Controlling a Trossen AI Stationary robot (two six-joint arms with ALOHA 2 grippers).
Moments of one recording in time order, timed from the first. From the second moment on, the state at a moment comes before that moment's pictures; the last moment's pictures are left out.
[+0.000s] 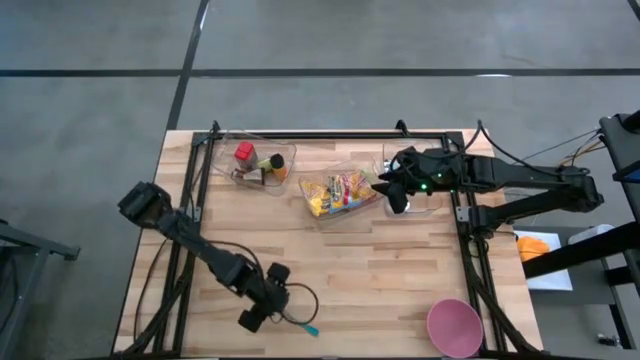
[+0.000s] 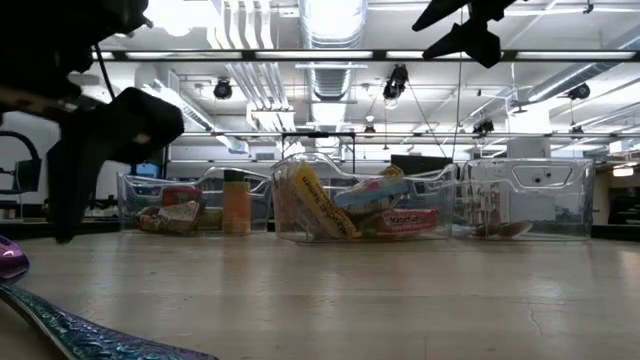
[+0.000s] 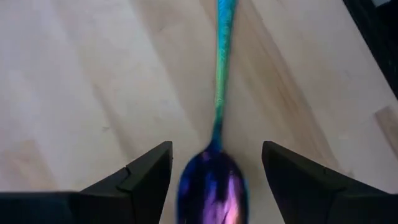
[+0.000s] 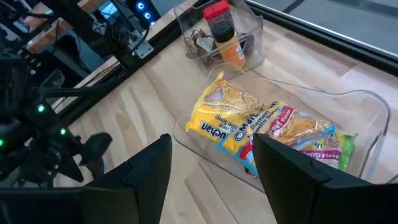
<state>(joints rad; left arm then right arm) -0.59 1.73 0.95 -0.34 0.05 -0.15 -0.08 1.03 1.01 -0.52 0.14 0.63</state>
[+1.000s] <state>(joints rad) -0.61 1.90 1.02 -0.24 0.05 -0.11 -0.03 1.03 1.01 -0.52 0.13 0.68</state>
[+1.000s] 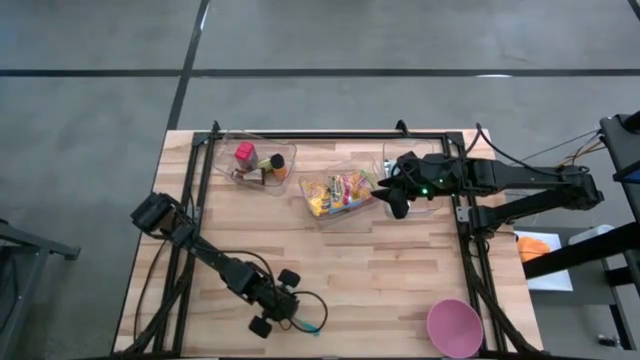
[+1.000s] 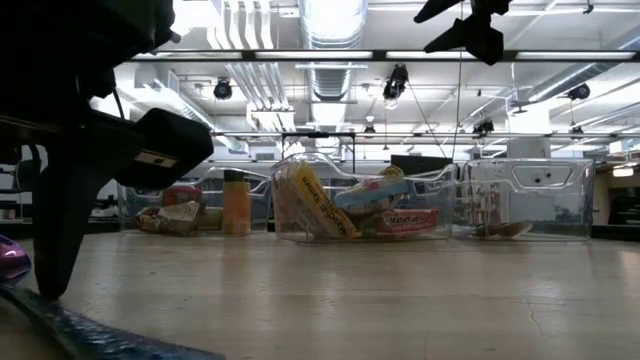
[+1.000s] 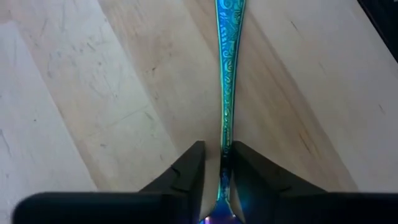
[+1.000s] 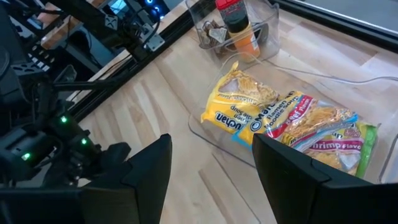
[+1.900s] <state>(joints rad) -0.43 1.60 1.01 -0.42 0.01 -0.27 0.03 0.97 1.12 -0.58 0.16 0.74</state>
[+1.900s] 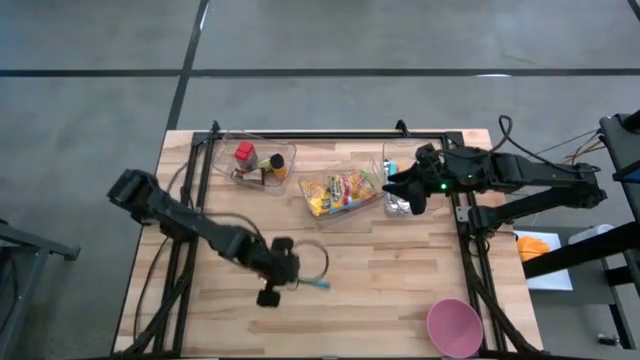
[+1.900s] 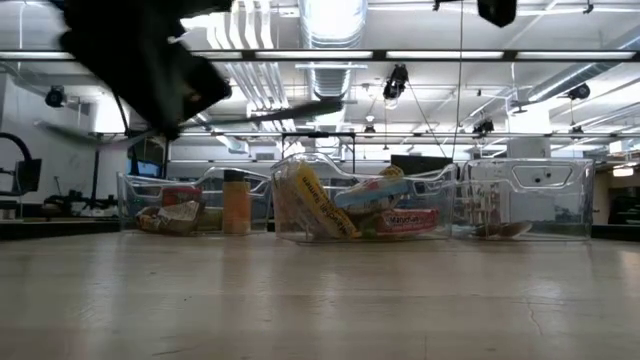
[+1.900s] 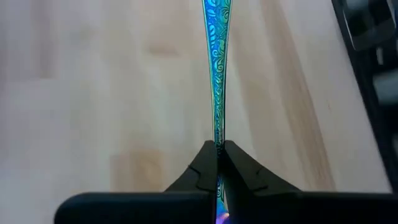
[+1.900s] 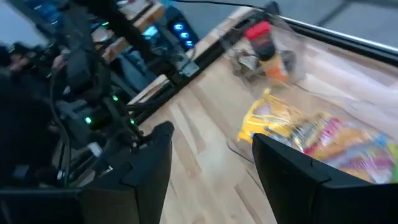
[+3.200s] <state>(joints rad) 0.13 1.38 1.01 -0.05 -0.07 -0.64 0.07 1.34 1.21 -0.33 0.67 1.24</state>
